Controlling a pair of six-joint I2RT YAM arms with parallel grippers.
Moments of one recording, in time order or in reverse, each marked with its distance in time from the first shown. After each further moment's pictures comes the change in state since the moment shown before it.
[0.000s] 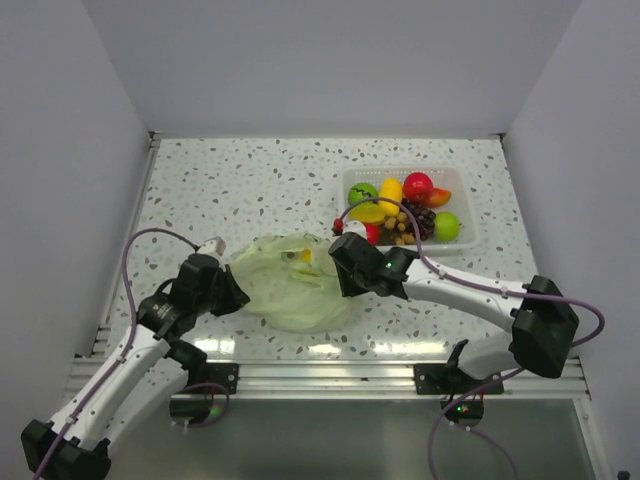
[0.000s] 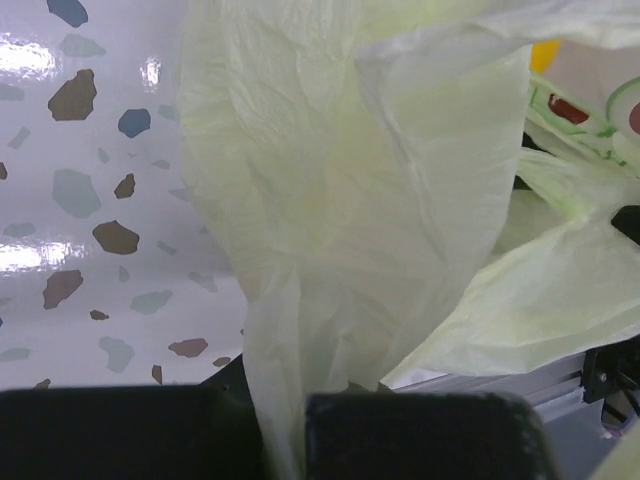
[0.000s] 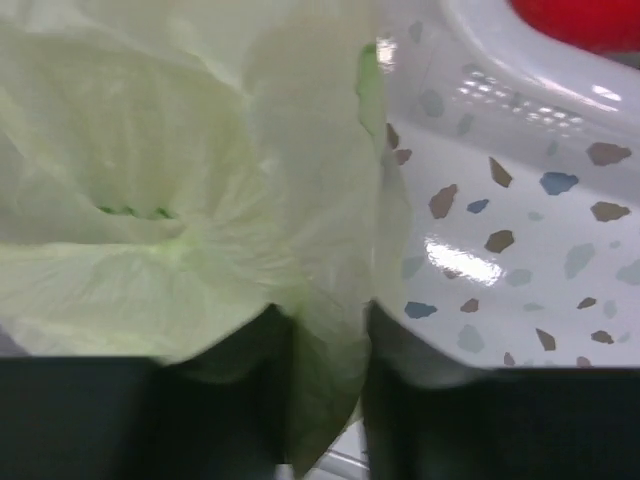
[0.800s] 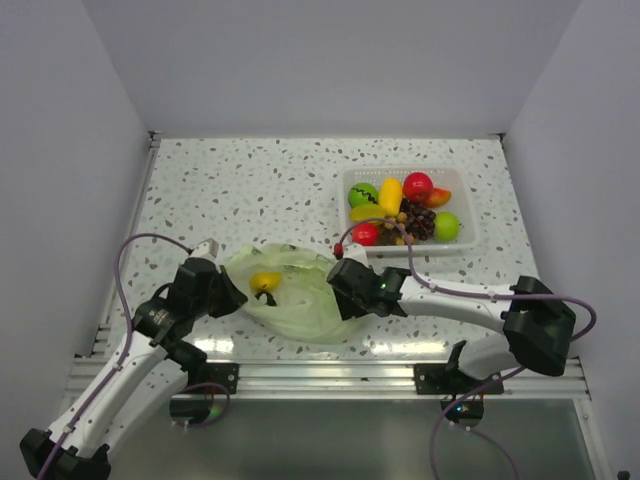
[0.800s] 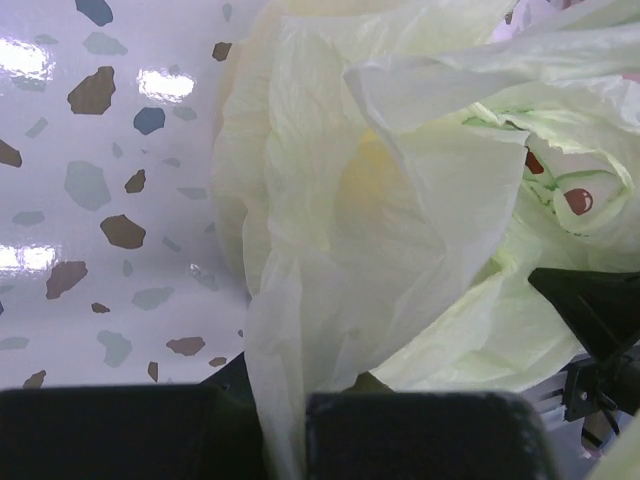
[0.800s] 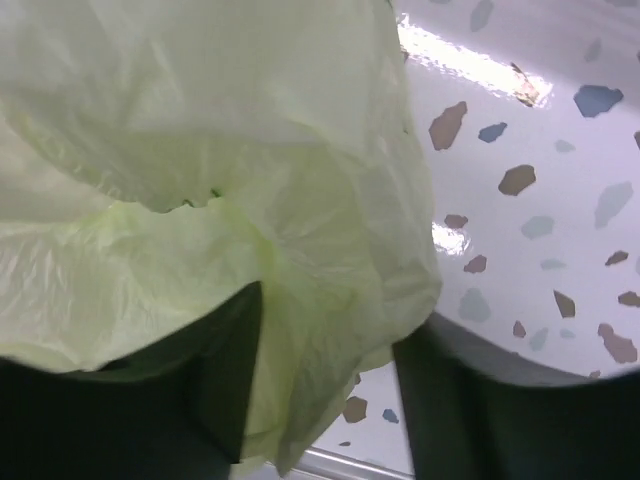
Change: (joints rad) left arm 0.000 -0.058 -0.016 -0.018 -0.034 -0.062; right arm 0.101 0.030 -0.126 0.060 0.022 0.023
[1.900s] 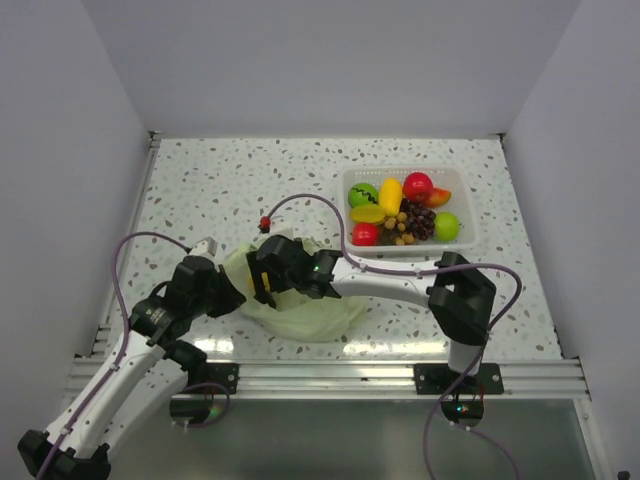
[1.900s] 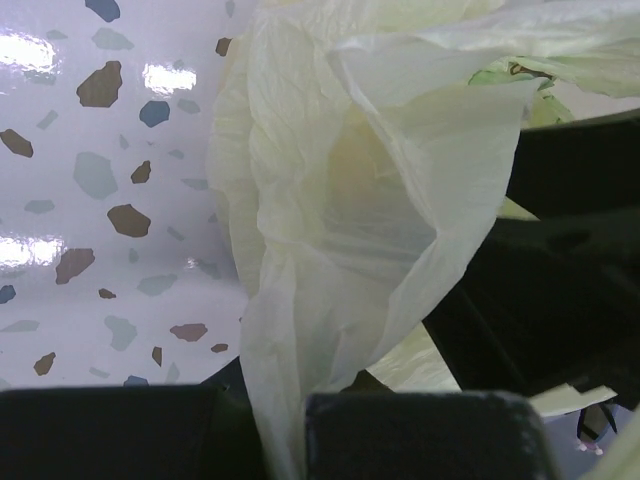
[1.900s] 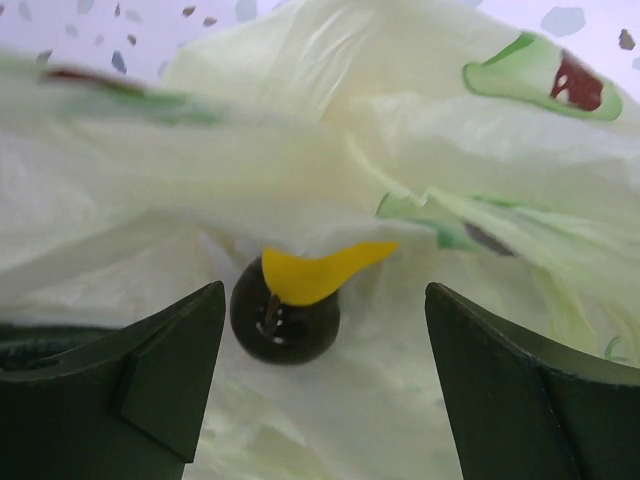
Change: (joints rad) left arm 0.000 0.009 0.044 -0.053 0.001 0.001; right arm 0.093 0.412 0.523 0.203 -0.005 0.011
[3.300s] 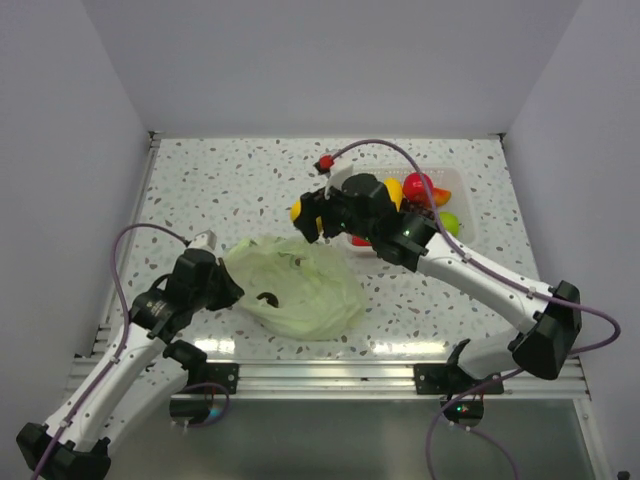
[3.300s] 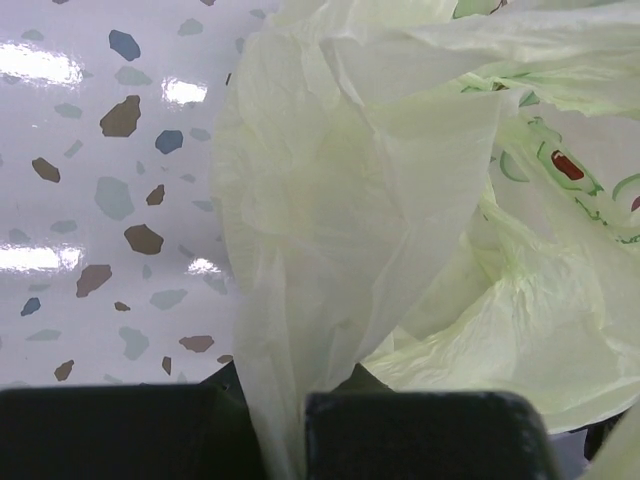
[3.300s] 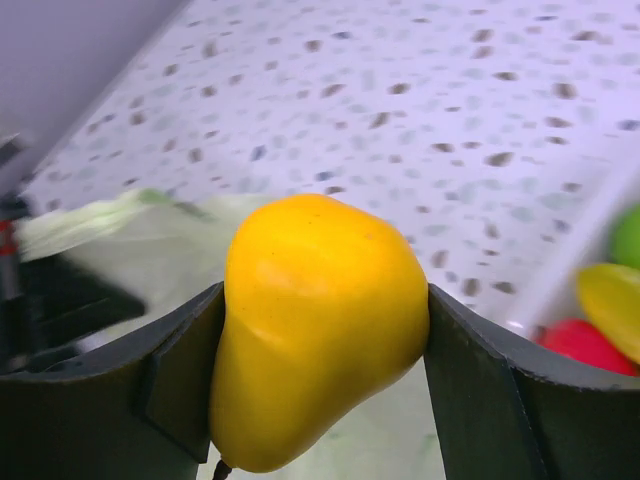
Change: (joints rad) left arm 0.000 0.058 0.055 0.000 -0.043 0.019; right arm -0.229 -0.422 -0.058 0.036 -0.261 -0.378
